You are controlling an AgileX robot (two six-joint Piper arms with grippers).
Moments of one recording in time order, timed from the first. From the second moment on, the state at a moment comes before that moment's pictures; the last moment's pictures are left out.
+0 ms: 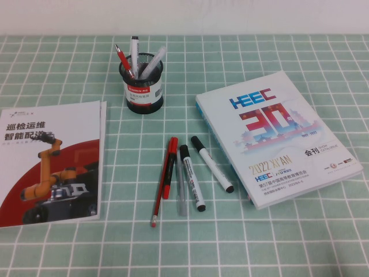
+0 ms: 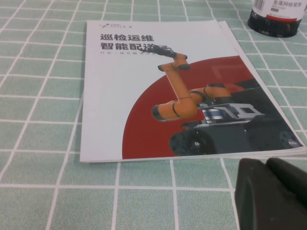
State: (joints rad) right arm 0.07 -0.02 0.03 0.15 0.34 -0.07; left arm -0.12 -0.01 0.02 0.06 0.38 -0.11
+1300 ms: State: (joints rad) right arm 0.07 -0.02 0.03 0.15 0.34 -0.07; left arm -0.12 -0.01 0.03 -0.27 0.13 -0.25
